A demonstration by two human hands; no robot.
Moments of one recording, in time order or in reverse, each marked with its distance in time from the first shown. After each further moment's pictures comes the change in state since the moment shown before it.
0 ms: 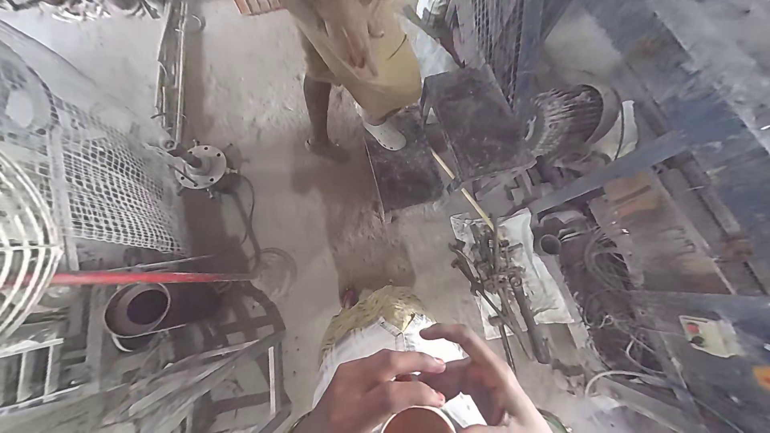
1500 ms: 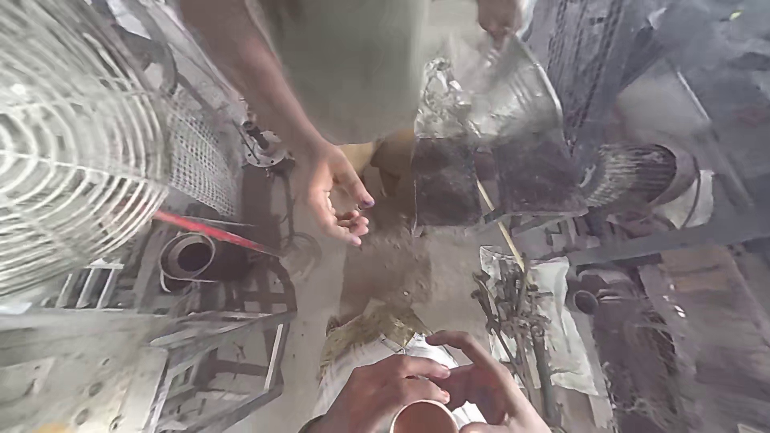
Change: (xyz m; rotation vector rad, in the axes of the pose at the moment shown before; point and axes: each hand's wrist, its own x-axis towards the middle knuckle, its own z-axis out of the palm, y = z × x) left_hand -0.039 0.016 0.010 0.065 0.211 -0.037; right_hand 0.017 0.009 0.003 0.023 -0.227 0.115
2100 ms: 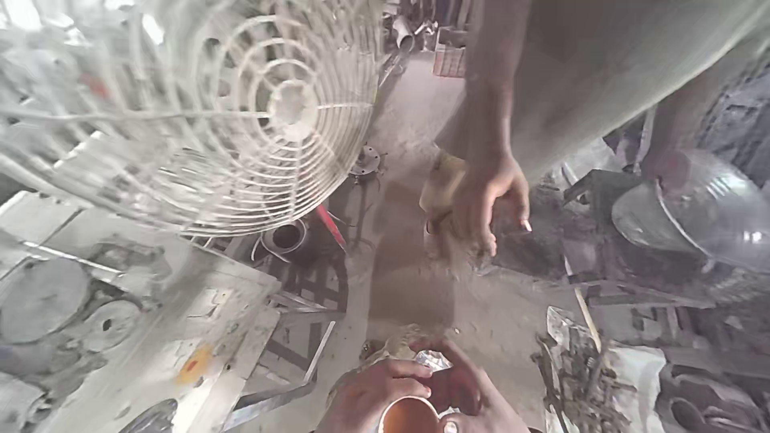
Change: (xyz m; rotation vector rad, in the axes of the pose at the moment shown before) left_hand -0.170 0.054 -0.170 0.188 0.302 -0.034; right_hand 0.133 0.093 0.189 0.048 -0.317 0.093
